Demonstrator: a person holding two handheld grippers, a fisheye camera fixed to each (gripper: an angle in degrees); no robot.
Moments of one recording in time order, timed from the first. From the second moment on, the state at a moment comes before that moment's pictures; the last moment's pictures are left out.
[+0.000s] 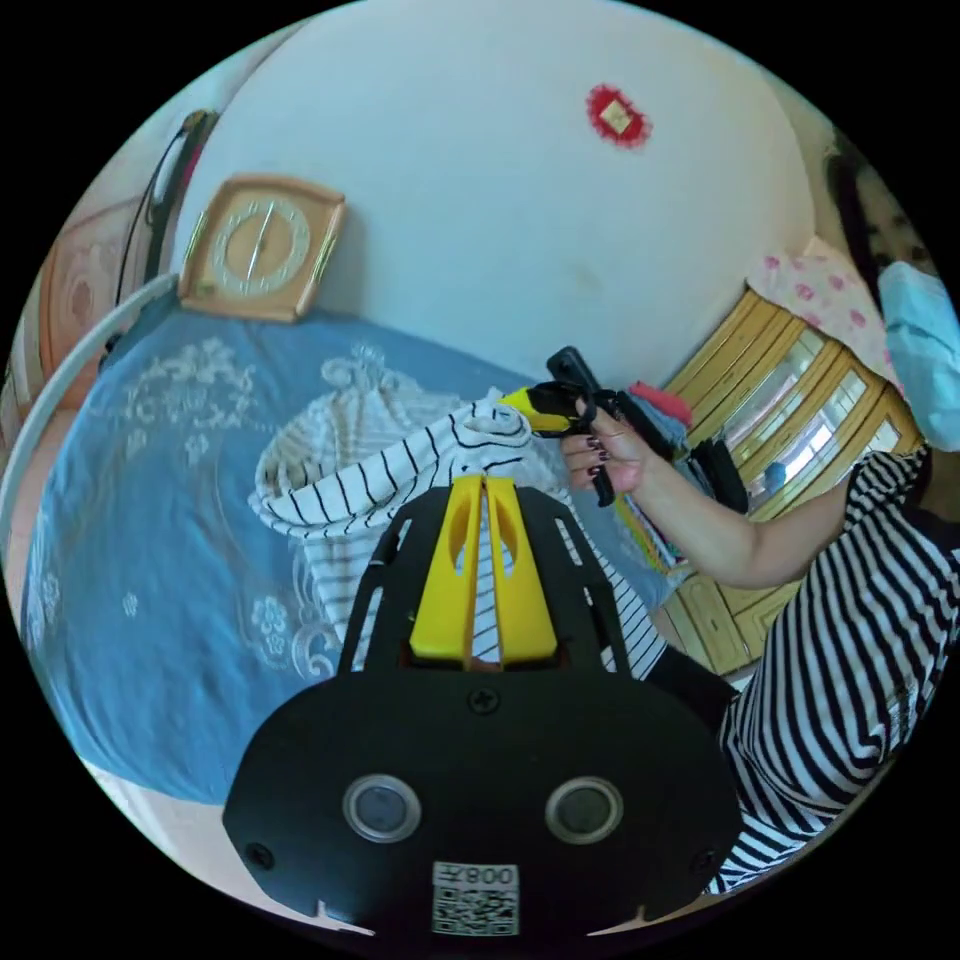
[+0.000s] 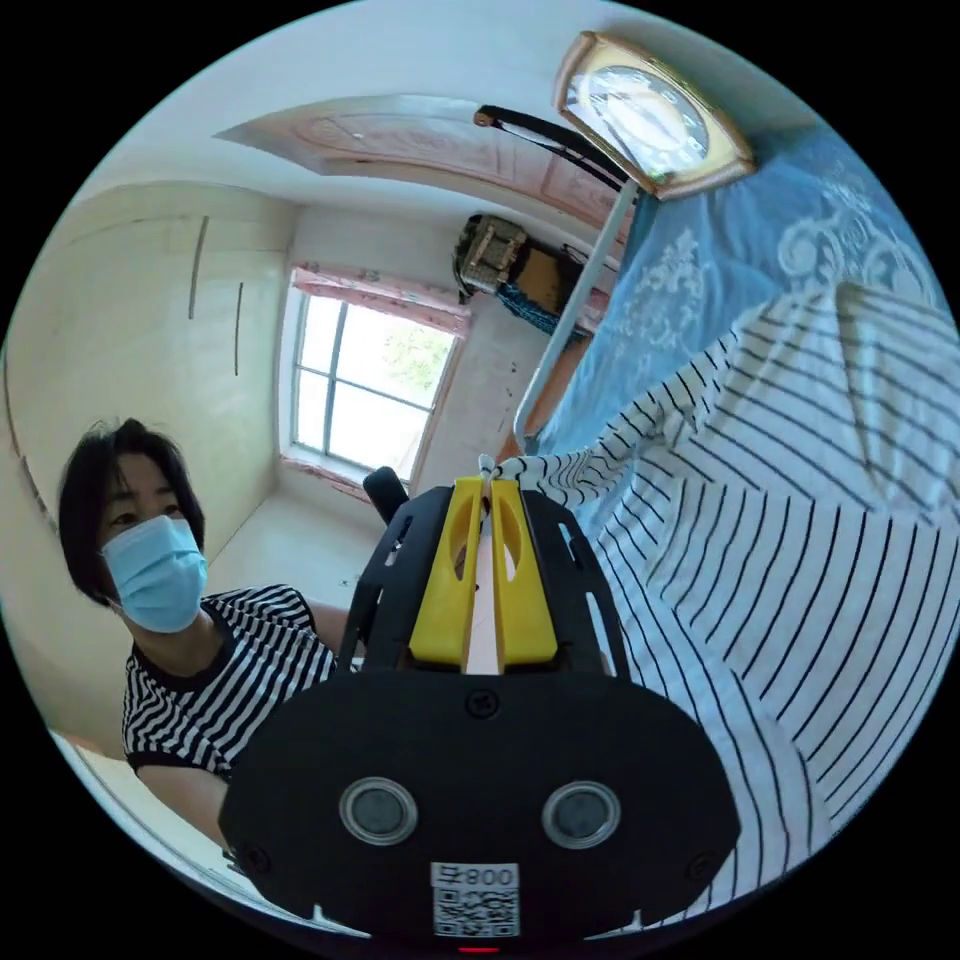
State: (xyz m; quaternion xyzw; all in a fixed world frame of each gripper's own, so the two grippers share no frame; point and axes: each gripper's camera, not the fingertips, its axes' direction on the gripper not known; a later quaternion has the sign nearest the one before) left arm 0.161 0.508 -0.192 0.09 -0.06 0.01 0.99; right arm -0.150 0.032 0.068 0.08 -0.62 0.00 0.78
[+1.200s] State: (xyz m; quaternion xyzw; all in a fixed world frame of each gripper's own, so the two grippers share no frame) left arm 0.138 0.440 0.209 -0.10 0.08 -0.11 0.99; right arm 0.040 0.294 0.125 0.04 -0.40 0.23 0.89
